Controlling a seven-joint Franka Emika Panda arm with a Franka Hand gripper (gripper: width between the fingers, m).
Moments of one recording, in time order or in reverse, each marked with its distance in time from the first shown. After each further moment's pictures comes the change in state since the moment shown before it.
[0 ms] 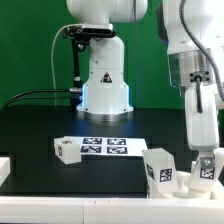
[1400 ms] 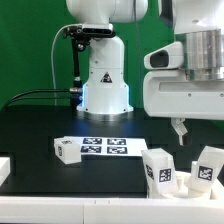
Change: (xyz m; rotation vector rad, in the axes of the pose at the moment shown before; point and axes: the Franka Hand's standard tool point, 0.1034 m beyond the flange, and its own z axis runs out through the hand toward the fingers) arm -0.008 -0.007 -0.024 -0.086 -0.018 -1.465
